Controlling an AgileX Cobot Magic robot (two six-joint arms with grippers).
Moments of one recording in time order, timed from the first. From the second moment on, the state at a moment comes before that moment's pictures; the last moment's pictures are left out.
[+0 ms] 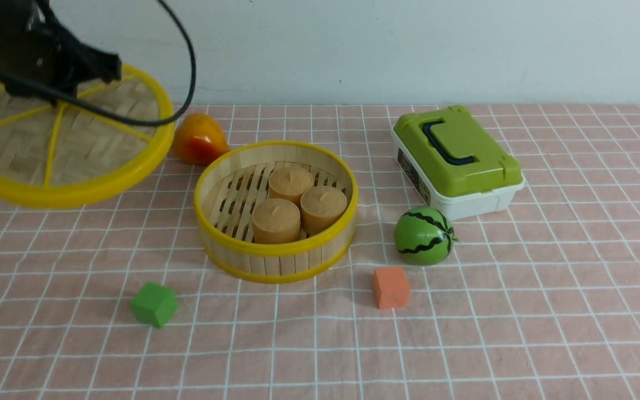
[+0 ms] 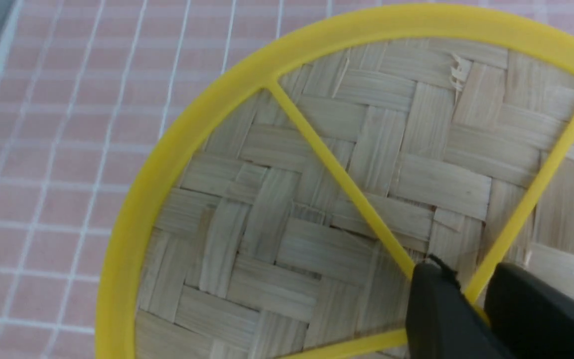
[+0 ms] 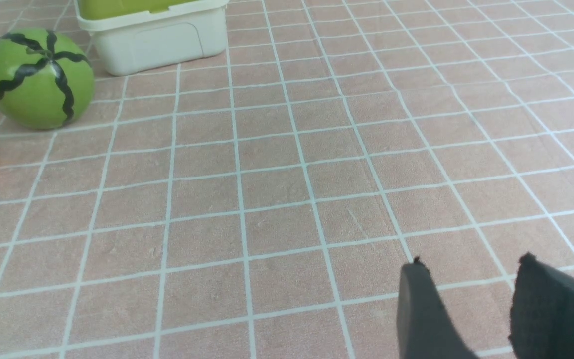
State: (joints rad) right arm -0.11 -0.01 0.02 0.02 0.39 0.10; left arm -0.08 1.77 -1.60 0.34 0.73 -0.37
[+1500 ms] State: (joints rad) right arm -0.11 -0.01 0.02 0.02 0.39 0.10; left arm -0.03 1.55 -1.44 0.31 0.39 -0.52
